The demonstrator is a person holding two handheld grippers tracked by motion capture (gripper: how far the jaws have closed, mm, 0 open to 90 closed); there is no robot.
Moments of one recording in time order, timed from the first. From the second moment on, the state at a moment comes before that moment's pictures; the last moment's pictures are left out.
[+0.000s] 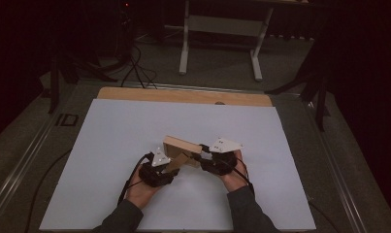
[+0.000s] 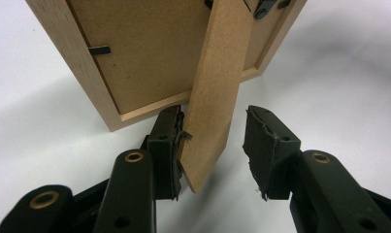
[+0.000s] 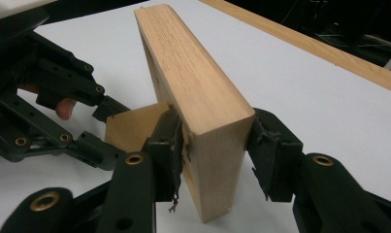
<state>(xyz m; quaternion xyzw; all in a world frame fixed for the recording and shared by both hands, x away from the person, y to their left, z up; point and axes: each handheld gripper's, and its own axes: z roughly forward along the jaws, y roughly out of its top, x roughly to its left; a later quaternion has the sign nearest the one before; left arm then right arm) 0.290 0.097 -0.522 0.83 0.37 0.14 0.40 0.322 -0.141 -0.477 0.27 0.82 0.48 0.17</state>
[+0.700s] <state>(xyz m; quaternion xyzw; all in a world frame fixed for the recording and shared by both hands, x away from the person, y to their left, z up) 0.290 0.105 -0.519 0.82 0.38 0.11 0.42 0.318 -0.140 -0.475 0.25 0.83 0.48 0.16</state>
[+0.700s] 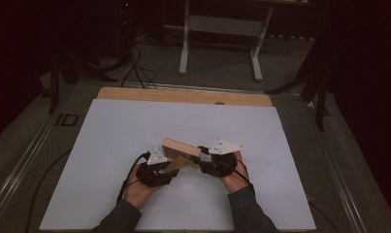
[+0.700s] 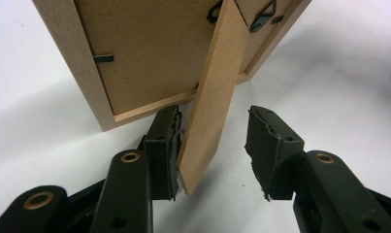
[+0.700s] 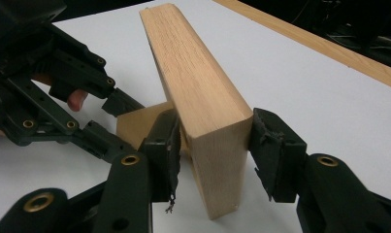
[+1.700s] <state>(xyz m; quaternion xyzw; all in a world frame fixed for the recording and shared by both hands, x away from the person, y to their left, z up) 0.288 0.116 -0.514 0.81 0.38 0.08 0.44 0.307 -0.131 -0.476 0.20 0.85 0.47 0.13</state>
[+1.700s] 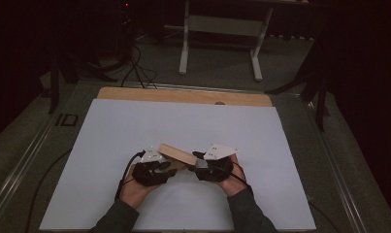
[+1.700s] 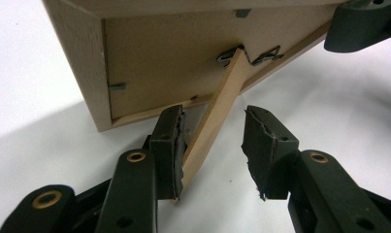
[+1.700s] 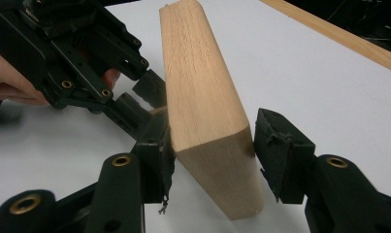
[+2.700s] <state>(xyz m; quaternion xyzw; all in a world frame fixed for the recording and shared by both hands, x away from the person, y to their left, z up) 0.286 0.116 -0.515 0.81 0.38 0.09 0.44 0.305 -0.129 -0.476 0.20 0.86 0.46 0.13</state>
